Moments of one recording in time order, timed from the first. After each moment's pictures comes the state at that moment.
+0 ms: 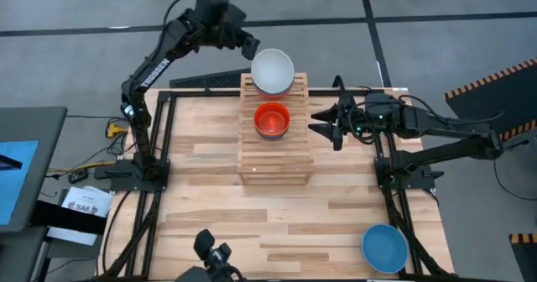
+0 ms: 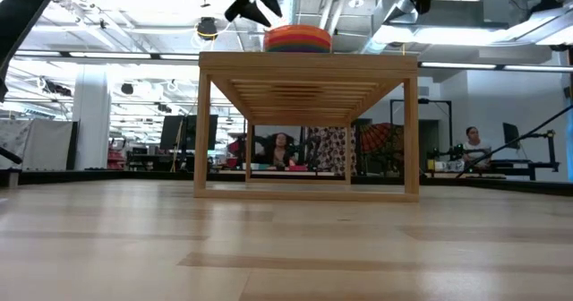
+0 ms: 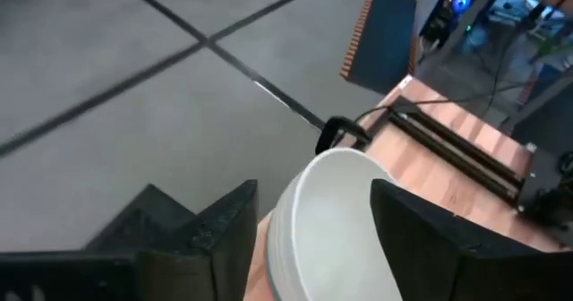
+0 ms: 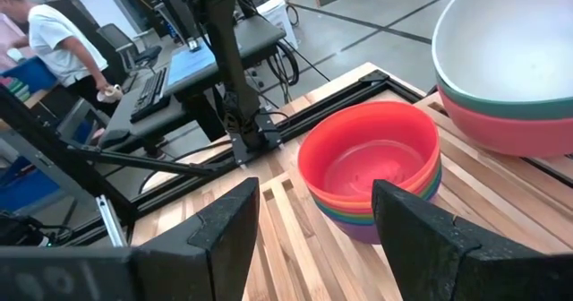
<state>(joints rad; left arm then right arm) 0.70 1.88 2.34 -0.92 0.05 -0.14 -0.14 0.95 0.98 -0.24 0.05 0.42</state>
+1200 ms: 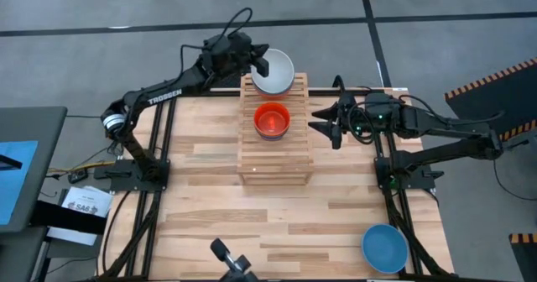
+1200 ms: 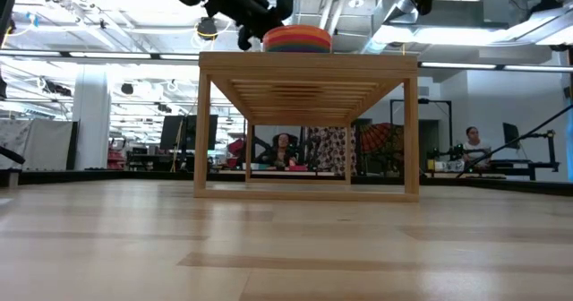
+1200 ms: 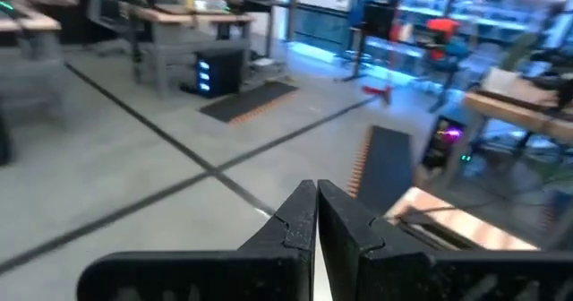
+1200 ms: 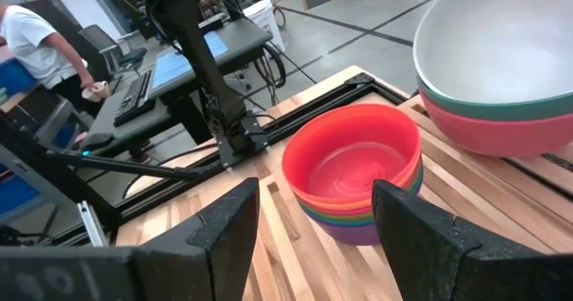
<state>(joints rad) 0.61 1.66 1.45 0.22 -0.12 -0.13 -0.14 0.95 0.98 -0.25 0.09 0.41</state>
